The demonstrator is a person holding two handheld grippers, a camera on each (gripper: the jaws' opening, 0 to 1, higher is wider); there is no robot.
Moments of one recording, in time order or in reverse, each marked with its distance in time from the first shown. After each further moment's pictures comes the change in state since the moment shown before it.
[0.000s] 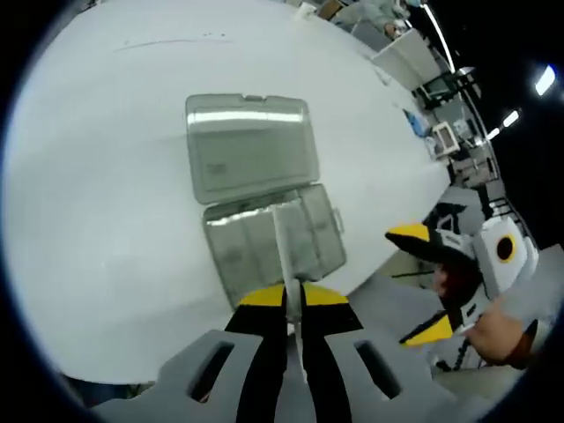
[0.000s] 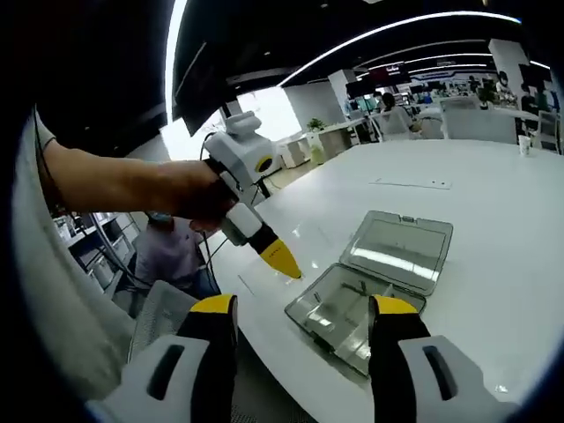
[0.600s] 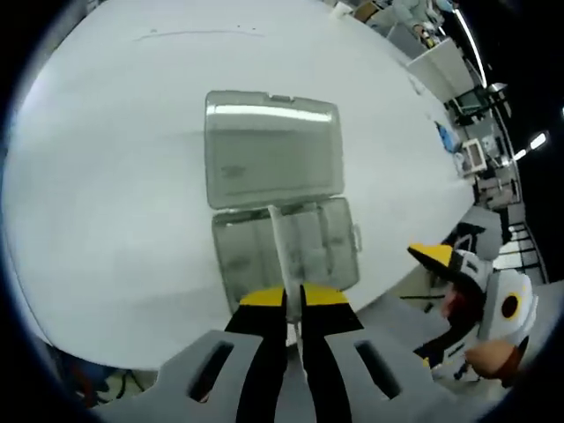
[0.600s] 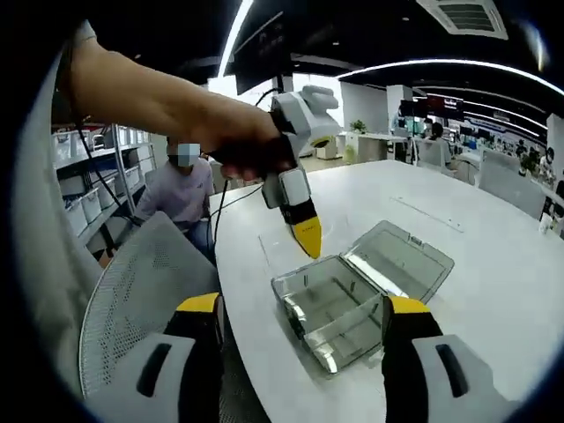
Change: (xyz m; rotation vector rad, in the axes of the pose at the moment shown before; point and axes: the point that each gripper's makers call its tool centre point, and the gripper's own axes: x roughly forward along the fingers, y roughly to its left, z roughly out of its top) left arm 0.016 -0.008 0.011 -0.086 0.000 0.091; right arm -0.006 -0.008 -0.026 -0.375 0.082 0.037
